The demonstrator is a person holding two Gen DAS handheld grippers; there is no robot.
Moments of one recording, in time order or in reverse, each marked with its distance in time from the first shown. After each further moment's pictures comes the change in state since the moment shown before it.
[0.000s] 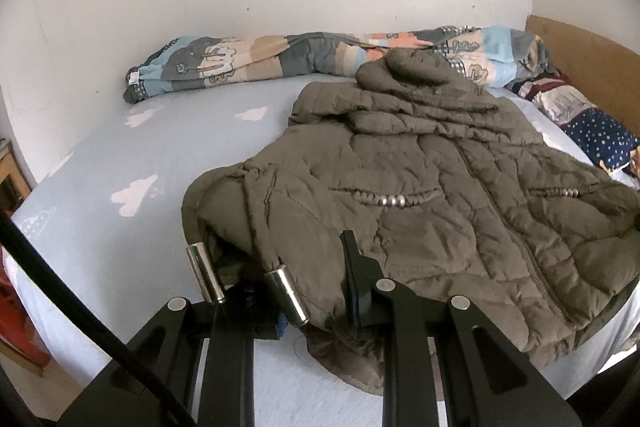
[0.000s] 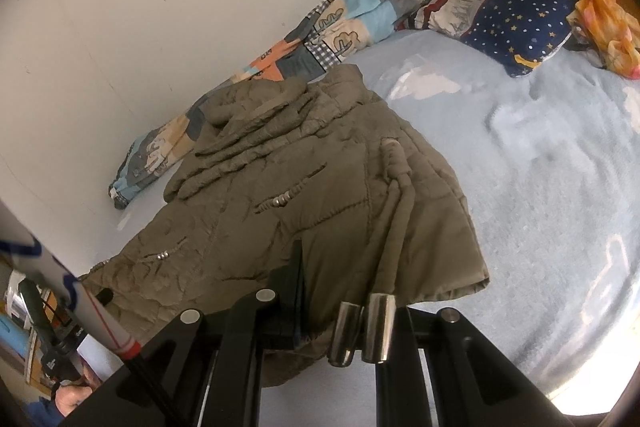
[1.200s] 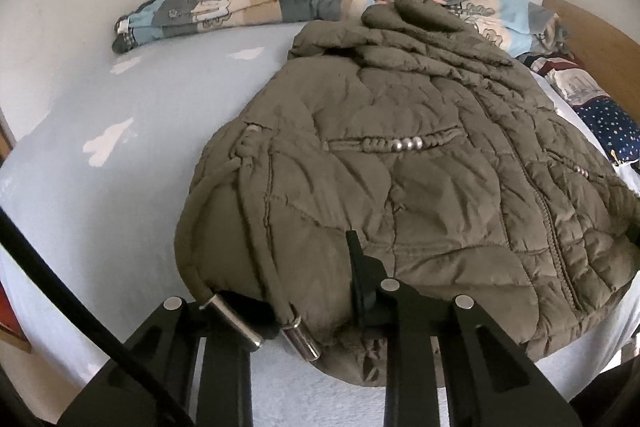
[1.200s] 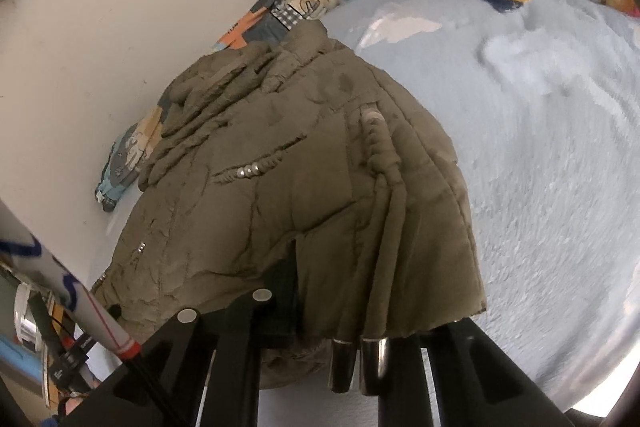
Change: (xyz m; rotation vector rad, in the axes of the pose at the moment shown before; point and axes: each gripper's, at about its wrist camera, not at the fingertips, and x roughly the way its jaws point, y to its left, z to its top) left arm 0.050 -0.006 -0.027 -0.038 0.157 -0.016; right arm 0.049 -0.030 -0.017 0.111 0.096 -0.020
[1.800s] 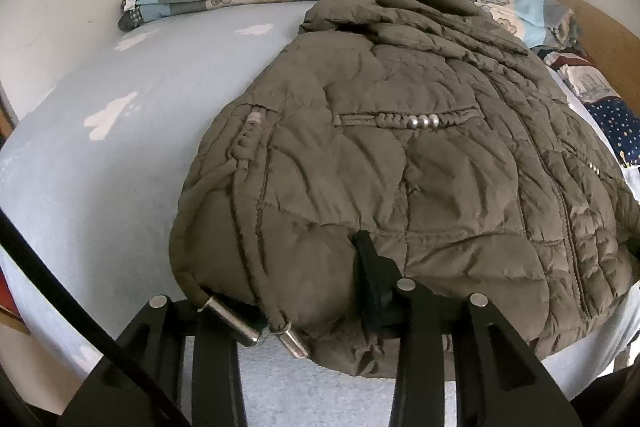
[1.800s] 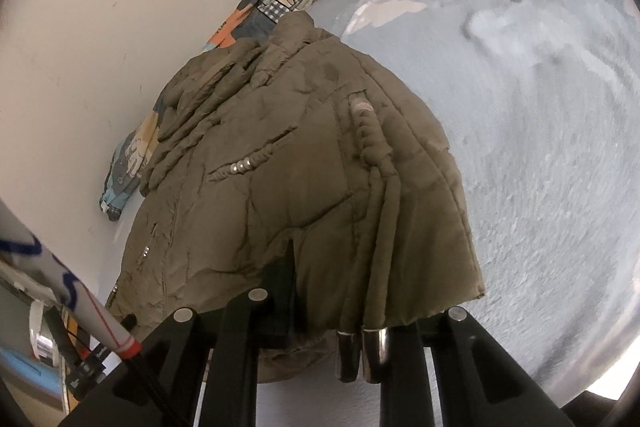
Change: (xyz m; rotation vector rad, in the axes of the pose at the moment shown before) left arm 0.012 0.006 -0.010 -0.052 0.082 0.016; right arm 0.005 -0.010 -0.002 0.094 0.047 0.015
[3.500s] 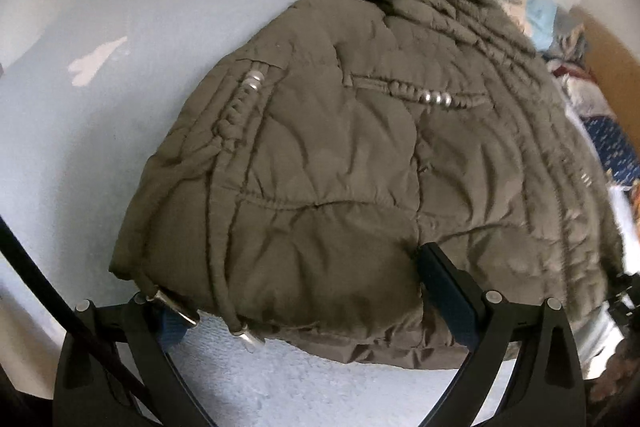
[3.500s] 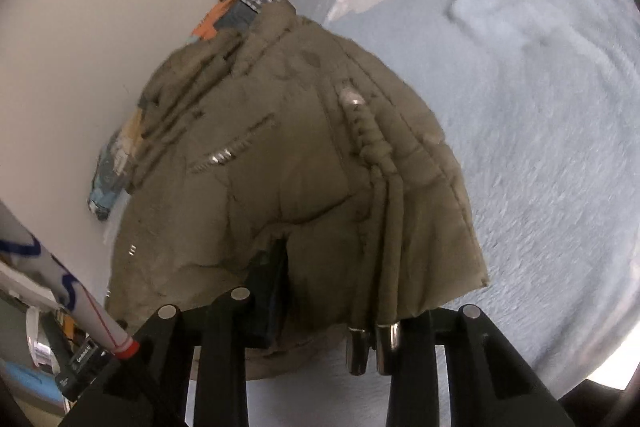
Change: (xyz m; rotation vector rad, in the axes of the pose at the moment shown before) left arm 0.014 0.010 -0.003 -0.084 0.127 -0.070; right arm 0.017 -0.007 0.000 0.032 0.047 -0.052
